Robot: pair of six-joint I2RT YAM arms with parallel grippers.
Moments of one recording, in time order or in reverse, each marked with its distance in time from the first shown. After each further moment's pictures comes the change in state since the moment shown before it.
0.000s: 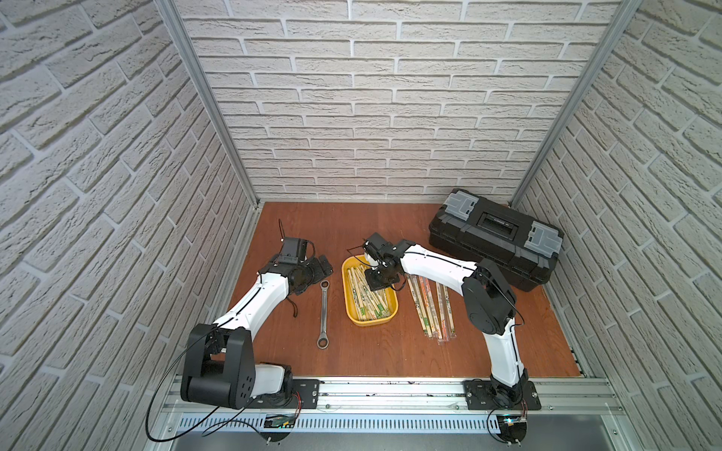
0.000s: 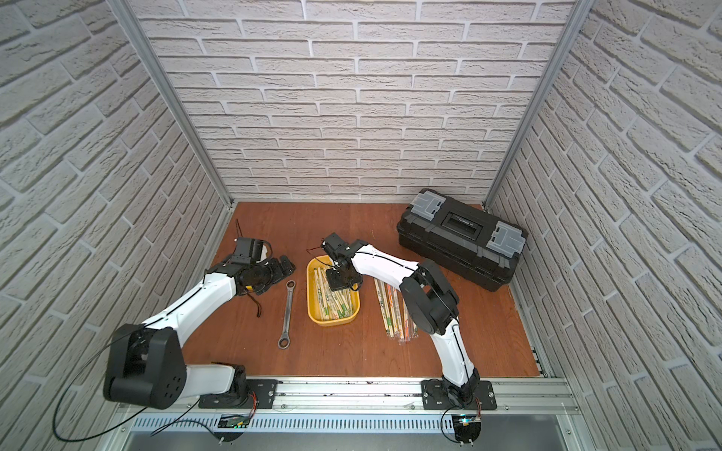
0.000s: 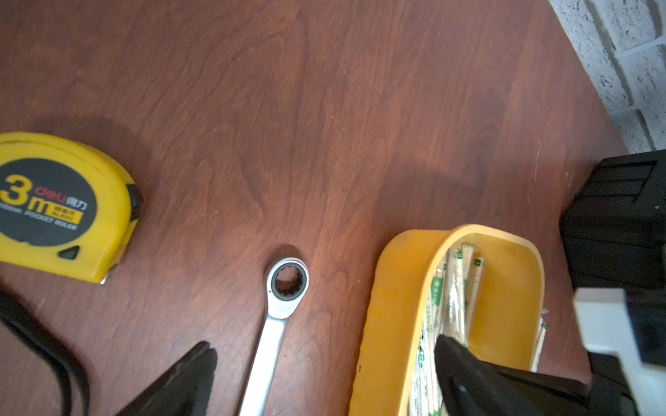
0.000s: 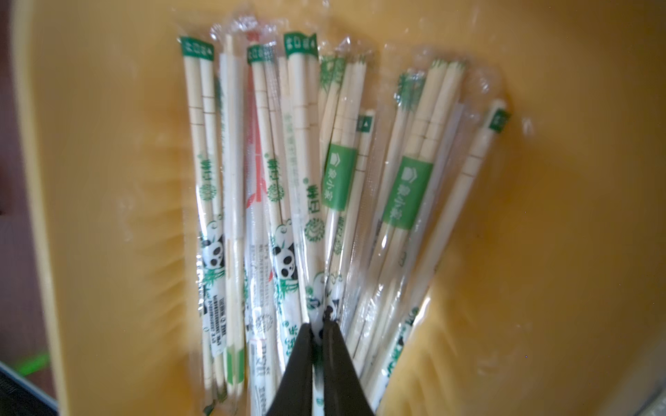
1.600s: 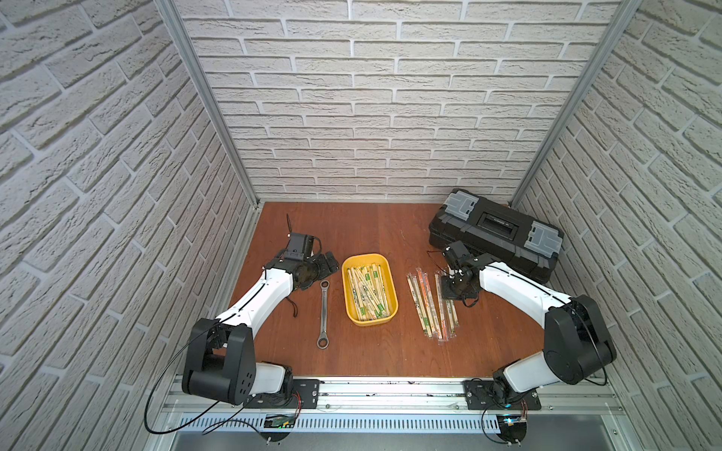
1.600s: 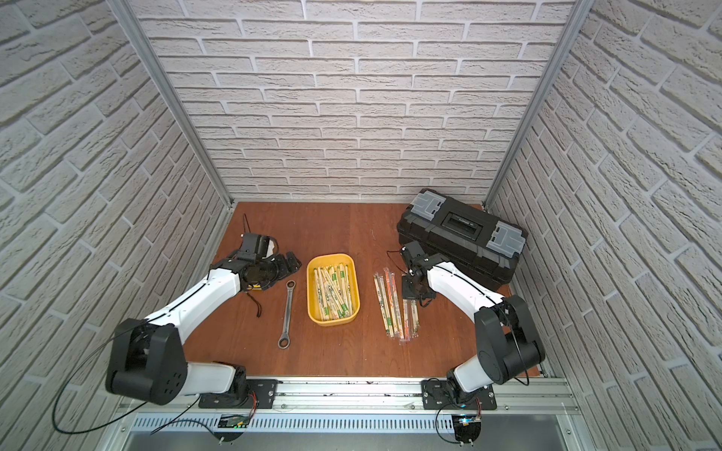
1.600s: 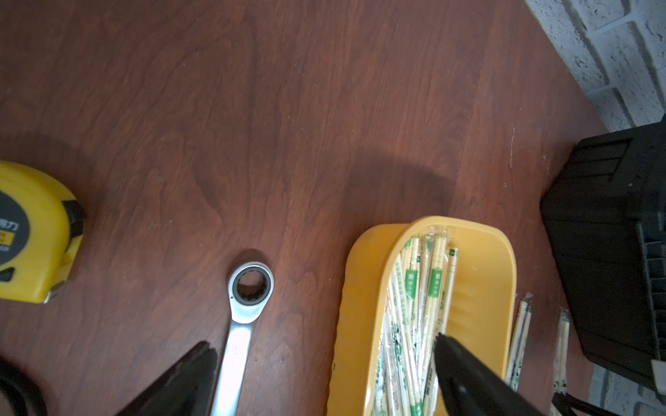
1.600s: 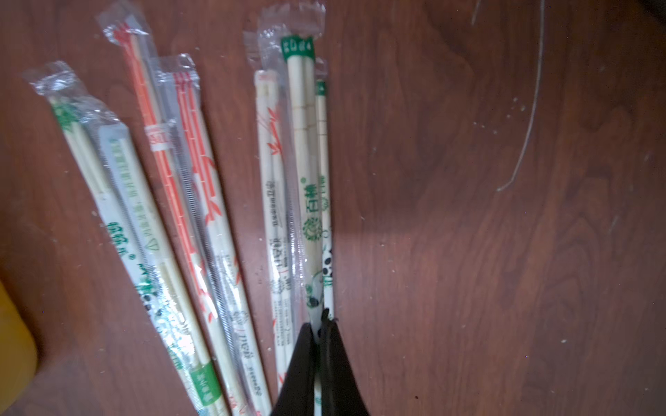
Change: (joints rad) left arm -0.023 -0.005 0.026 0.002 0.008 0.004; right arm -0.169 -0.413 -0.287 0.020 0.050 0.015
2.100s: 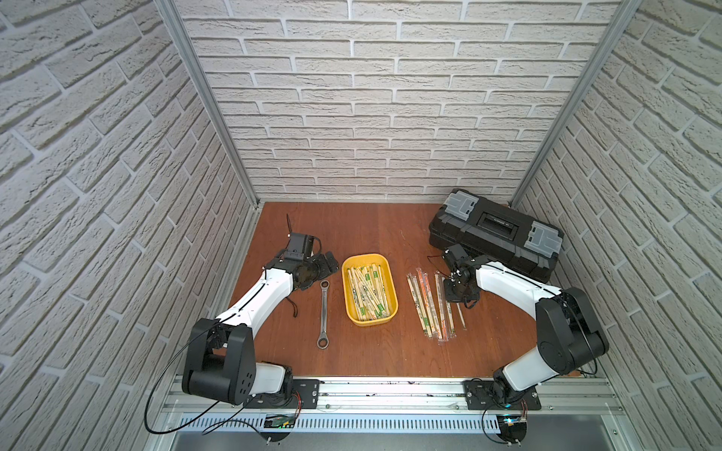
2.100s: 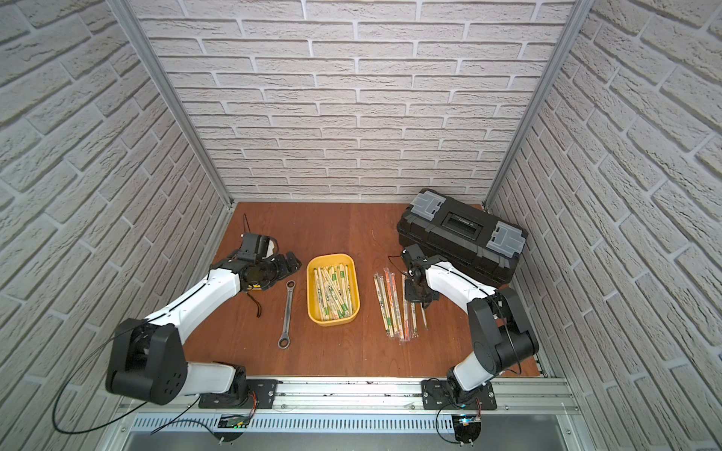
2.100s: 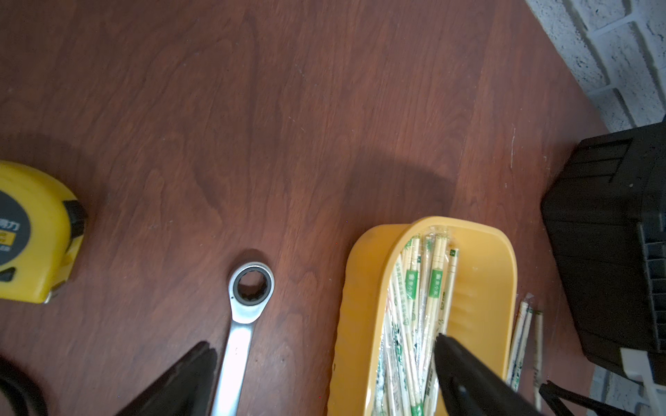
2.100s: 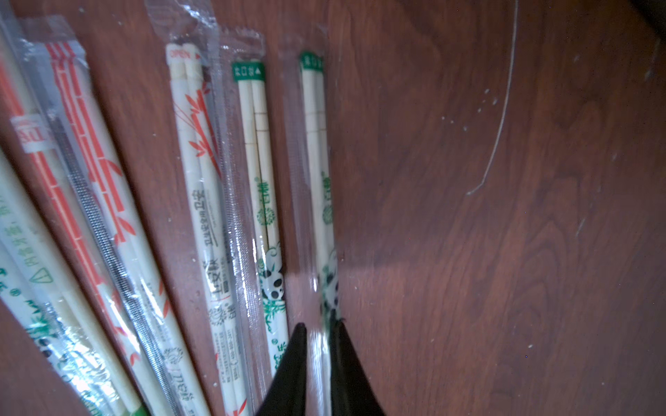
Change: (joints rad) left arm -0.035 0.028 0.023 0.000 0.000 0.000; right arm -0.249 -0.203 -0.401 -0.026 0.168 -0.015
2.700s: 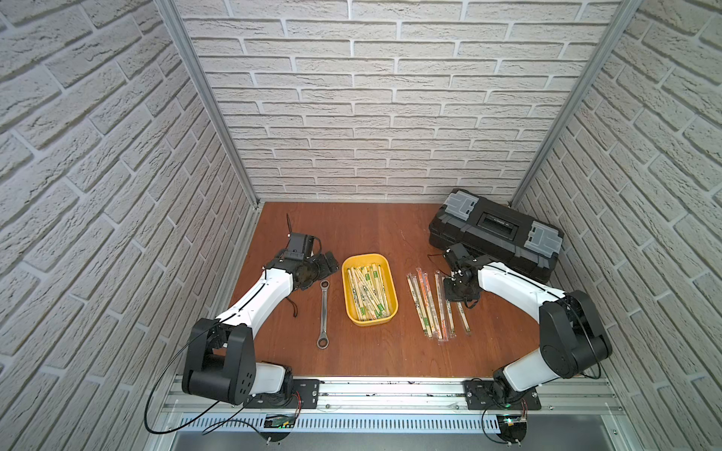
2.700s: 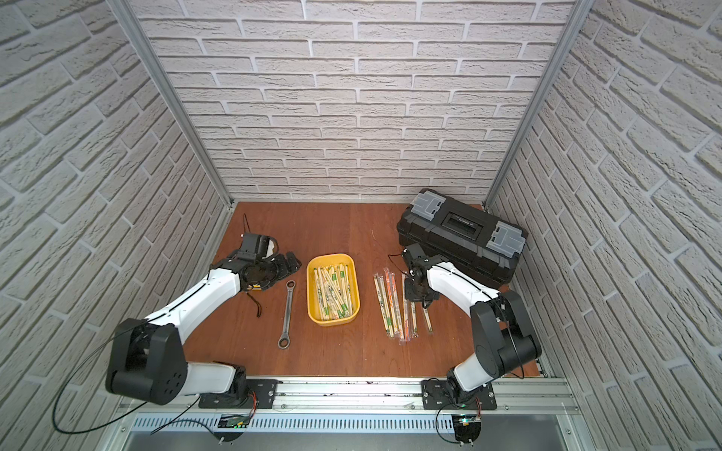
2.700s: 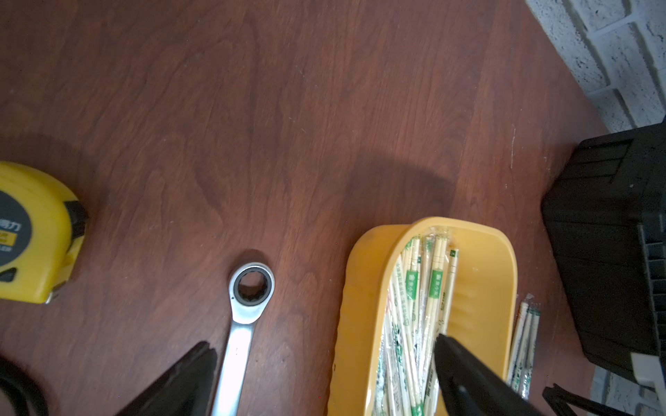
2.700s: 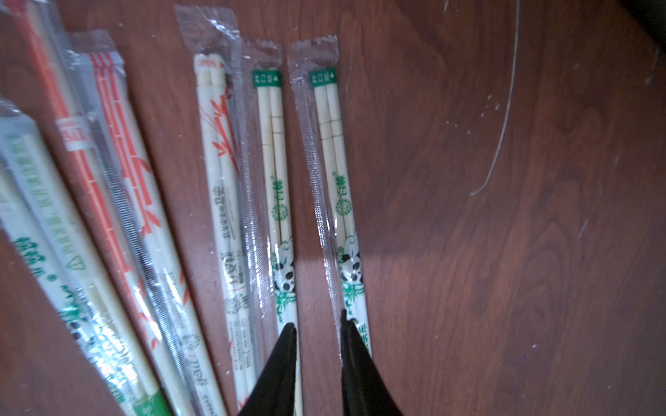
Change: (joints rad) left arm -0.004 0.000 0.000 0.000 -0.002 0.000; right arm -0.013 0.058 -0.019 0.019 0.068 -0.030
